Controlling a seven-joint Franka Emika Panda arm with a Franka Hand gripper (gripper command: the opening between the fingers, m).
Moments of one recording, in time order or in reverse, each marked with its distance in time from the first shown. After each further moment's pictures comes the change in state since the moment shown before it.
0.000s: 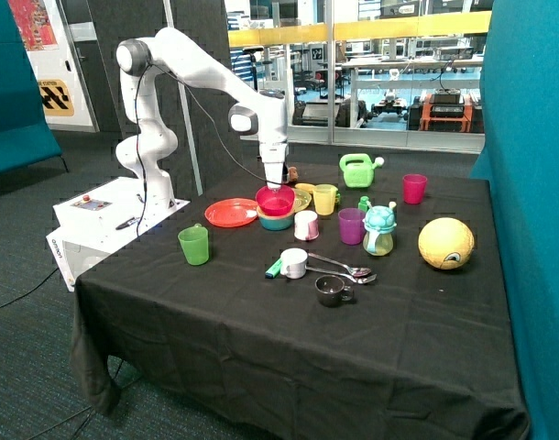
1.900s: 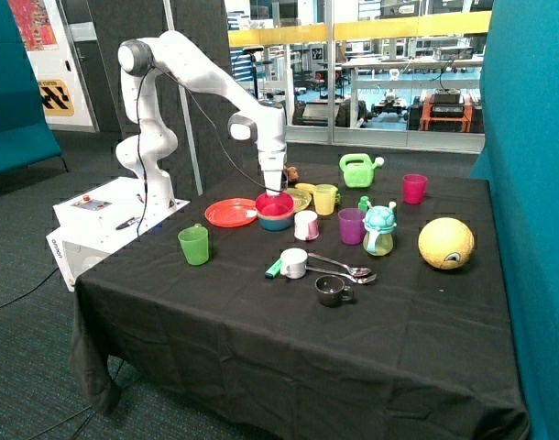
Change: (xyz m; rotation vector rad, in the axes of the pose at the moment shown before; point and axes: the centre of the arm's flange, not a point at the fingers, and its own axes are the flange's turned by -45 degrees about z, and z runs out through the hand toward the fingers) arm -0.007 -0.015 0.028 0.003 -0.001 -0.014
